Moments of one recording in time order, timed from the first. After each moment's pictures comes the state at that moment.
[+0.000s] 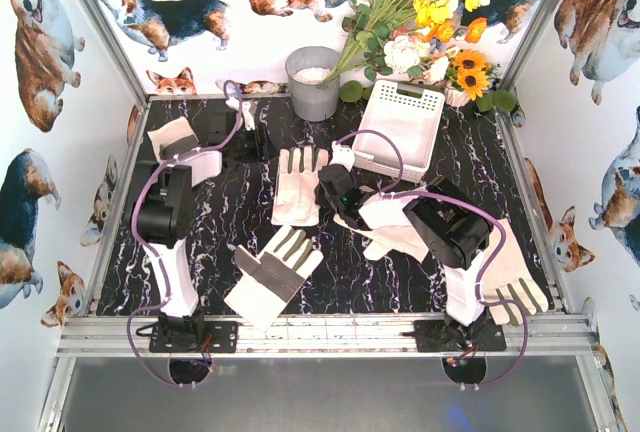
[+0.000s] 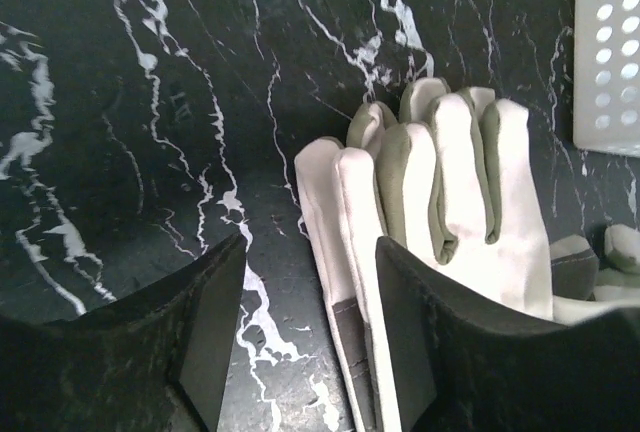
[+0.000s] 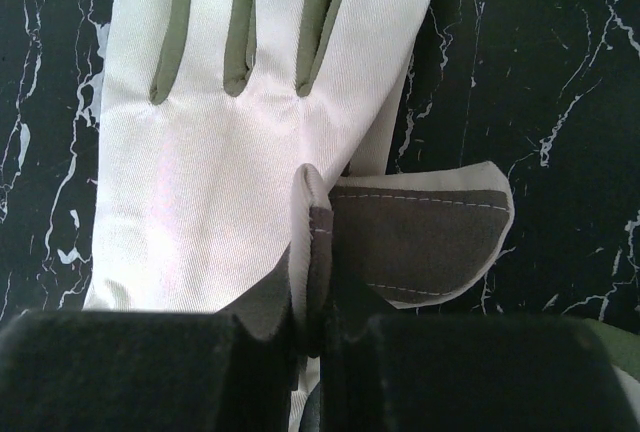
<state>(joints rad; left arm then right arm) -0.14 2.01 1.25 0.10 0.43 -0.30 0.74 1.95 1.01 0.37 0.31 0.60</state>
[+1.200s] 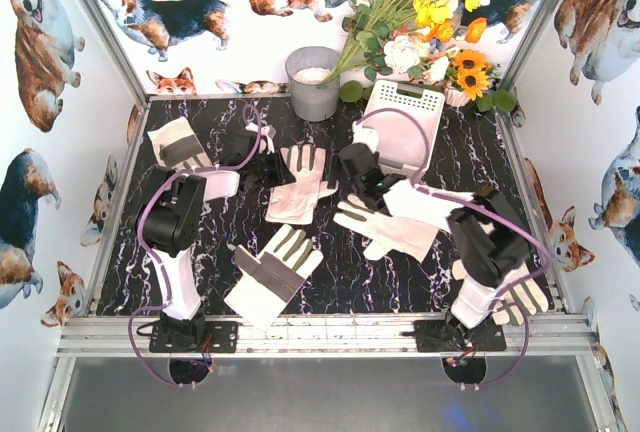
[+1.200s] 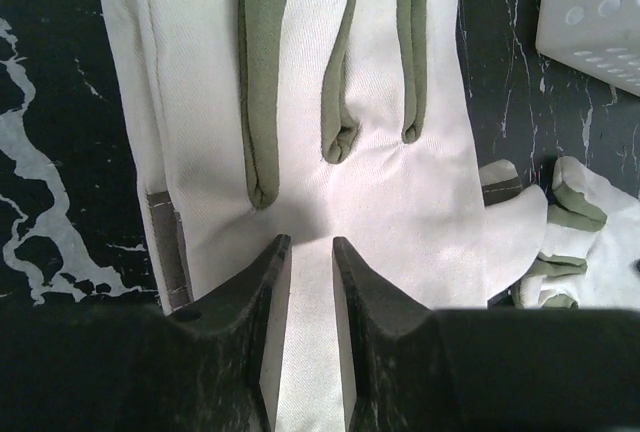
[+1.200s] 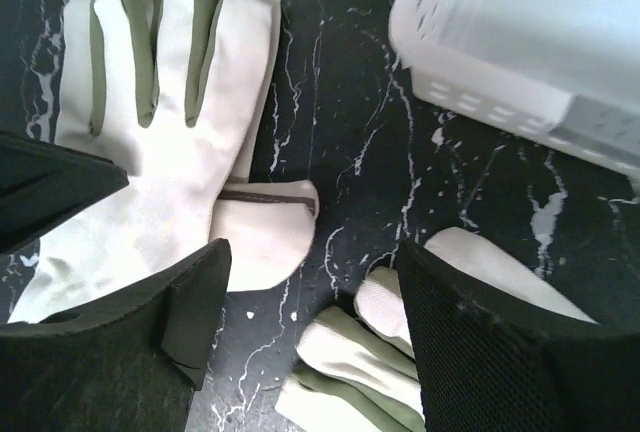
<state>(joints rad) -0.28 1.95 1.06 0.17 0.37 -0.49 0.65 1.74 1.04 0.06 0.33 0.51</state>
